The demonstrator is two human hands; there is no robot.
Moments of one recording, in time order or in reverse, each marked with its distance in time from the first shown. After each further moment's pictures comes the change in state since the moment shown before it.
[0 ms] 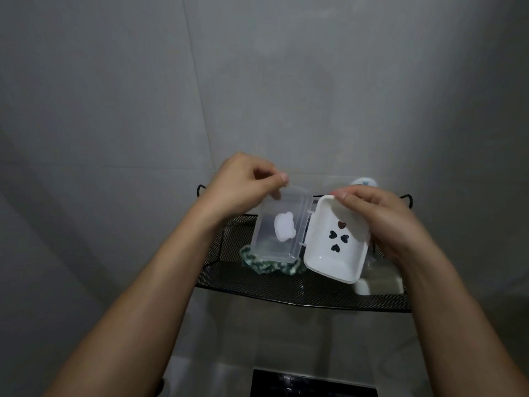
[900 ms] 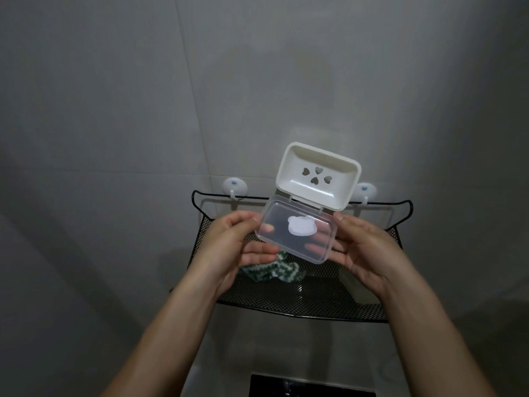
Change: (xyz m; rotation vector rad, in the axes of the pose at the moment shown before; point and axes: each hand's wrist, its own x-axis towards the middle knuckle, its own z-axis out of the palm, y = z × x) left_hand -0.056 -0.033 0.041 -0.978 0.090 -0.507; right_hand -0.008 0.030 0.018 0.593 -0.068 0.305
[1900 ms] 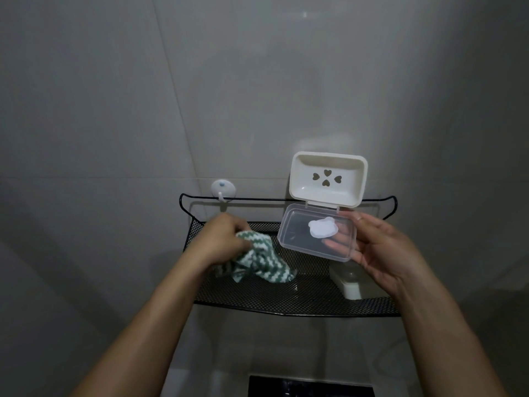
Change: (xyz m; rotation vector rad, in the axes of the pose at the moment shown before) left_hand 0.043 0.003 -0.017 1.300 -0.057 0.167; right_hand -0.012 -0.014 -0.027 -0.023 0.153 -0.080
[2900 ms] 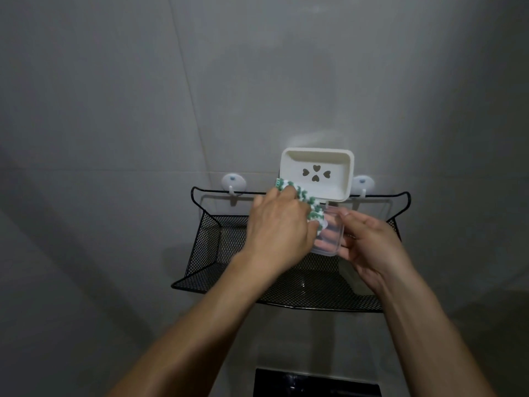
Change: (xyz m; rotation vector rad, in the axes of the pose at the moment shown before) left_hand -0.032 0.094 0.018 0.385 0.360 0.333; right_hand 0.004 0.021 0.028 -0.046 -0.003 -0.014
